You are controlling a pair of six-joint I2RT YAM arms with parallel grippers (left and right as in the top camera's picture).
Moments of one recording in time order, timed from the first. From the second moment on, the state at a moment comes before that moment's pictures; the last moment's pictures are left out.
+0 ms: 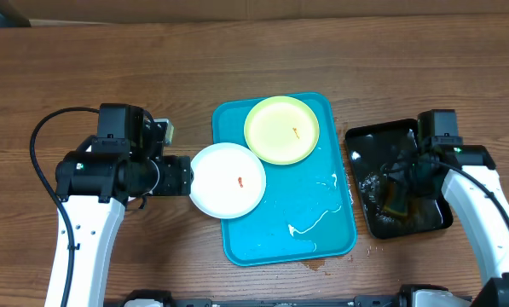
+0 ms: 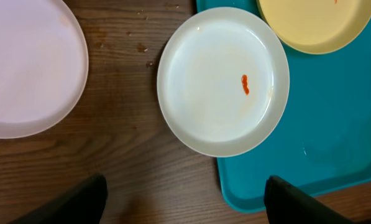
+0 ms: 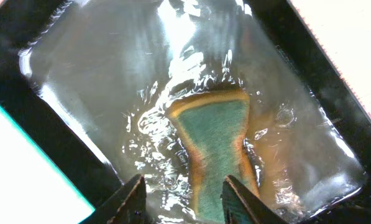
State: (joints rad) left arm -0.05 1.23 1.21 -1.23 0.16 -0.08; right arm -0.04 1.40 0.93 -0.88 0.01 0.48
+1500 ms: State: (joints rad) left arm -0.05 1.31 0.84 -0.74 0.04 -0.21; right arm -0.04 1.53 0.75 -0.67 0.06 0.57
